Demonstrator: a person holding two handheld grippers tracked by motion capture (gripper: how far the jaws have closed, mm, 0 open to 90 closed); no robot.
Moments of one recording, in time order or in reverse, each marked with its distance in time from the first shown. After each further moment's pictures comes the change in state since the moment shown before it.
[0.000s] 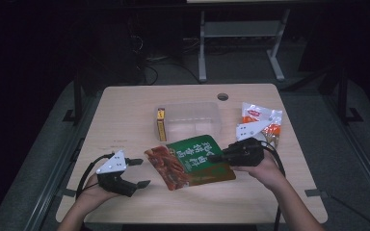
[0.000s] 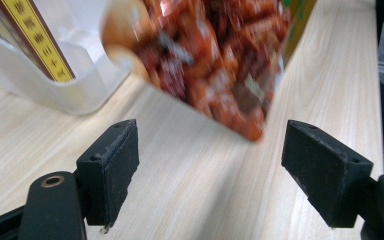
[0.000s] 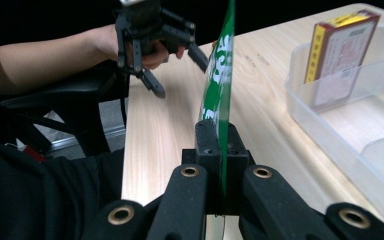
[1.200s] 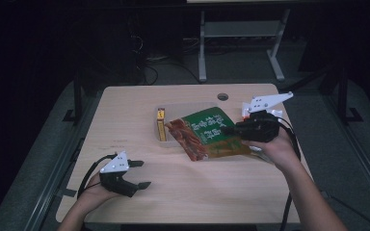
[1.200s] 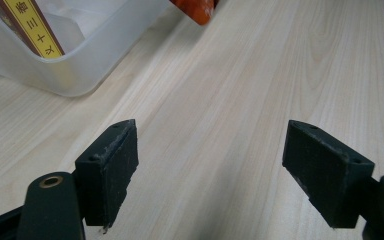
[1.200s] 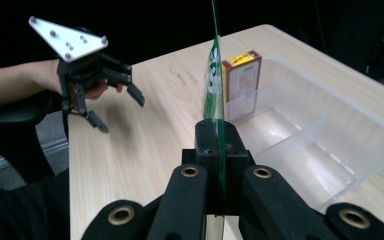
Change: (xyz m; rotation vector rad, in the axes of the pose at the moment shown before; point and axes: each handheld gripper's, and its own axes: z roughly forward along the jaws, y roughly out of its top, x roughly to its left) left arm 0.005 -0.009 0.007 0.027 -0.014 0.002; right arm -0.011 0.052 -0.046 0.006 -0.240 0.030
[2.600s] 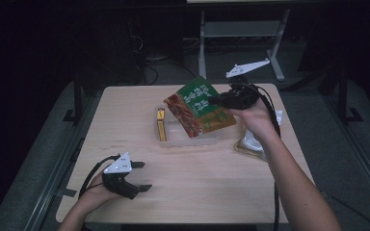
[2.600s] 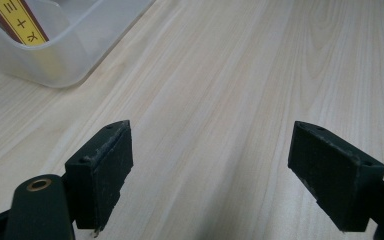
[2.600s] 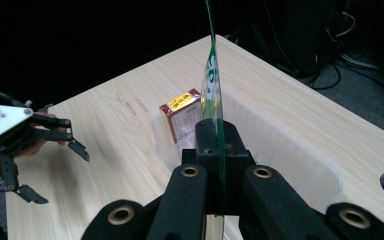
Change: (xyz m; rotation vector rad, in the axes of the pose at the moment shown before) left arm -0.001 -0.003 0.008 0.031 -0.019 -0.007; right arm -0.031 0.067 0.037 0.035 -0.161 0.095
